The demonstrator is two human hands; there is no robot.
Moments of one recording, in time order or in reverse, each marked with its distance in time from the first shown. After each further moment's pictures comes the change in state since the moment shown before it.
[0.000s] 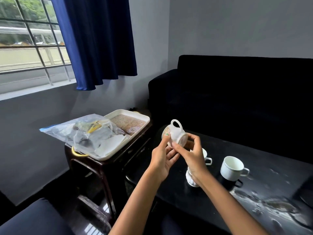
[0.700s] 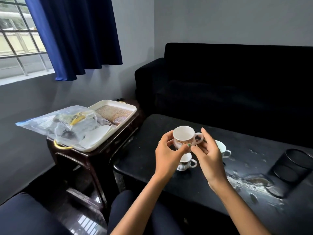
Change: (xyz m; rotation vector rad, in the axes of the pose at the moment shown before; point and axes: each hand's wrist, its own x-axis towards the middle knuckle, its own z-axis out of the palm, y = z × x) left_hand -0.029 -0.057 0.026 0.626 -0.023 0.485; right_hand -0.045 -0.008 -0.071 -0.185 0.157 -0.098
